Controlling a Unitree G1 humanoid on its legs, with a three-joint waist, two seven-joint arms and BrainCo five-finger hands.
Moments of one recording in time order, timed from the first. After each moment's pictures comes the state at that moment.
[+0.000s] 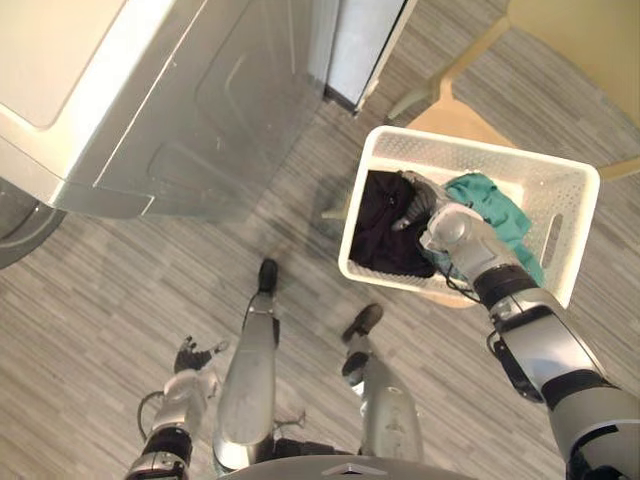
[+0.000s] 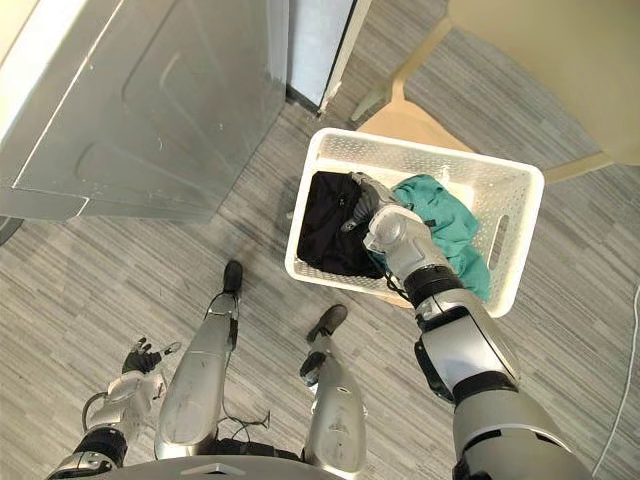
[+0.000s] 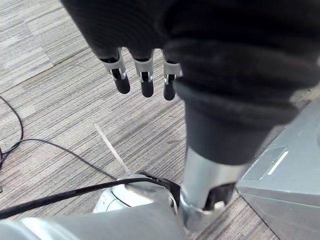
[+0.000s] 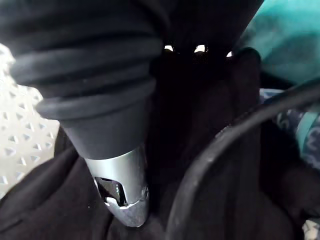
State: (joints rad) left arm -0.09 0.09 0.15 0.84 -0.28 0.03 0.21; right arm -0.88 -0.54 0.45 0.85 -0.39 0.06 0.03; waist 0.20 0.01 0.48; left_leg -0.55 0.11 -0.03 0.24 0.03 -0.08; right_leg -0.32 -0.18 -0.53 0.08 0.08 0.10
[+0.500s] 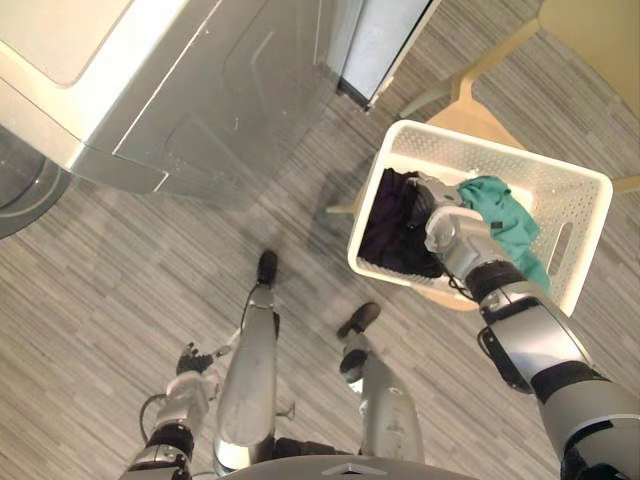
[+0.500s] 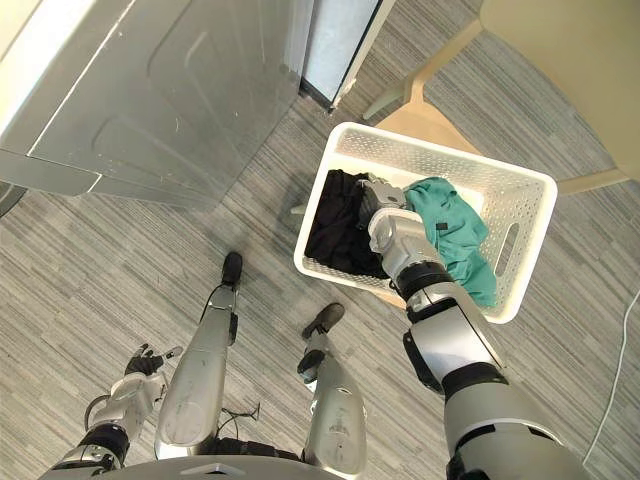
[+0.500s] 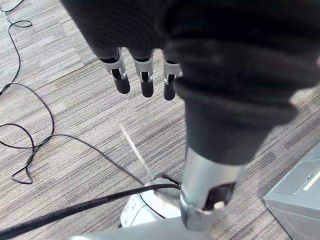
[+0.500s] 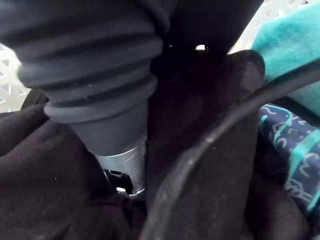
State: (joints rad) left arm -0.13 0.10 0.14 0.93 -0.29 0.04 0.22; right arm -0.91 -0.47 0.44 1.01 -0.70 0.09 -0.04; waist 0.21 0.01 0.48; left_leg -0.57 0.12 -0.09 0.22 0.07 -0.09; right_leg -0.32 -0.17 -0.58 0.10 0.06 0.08
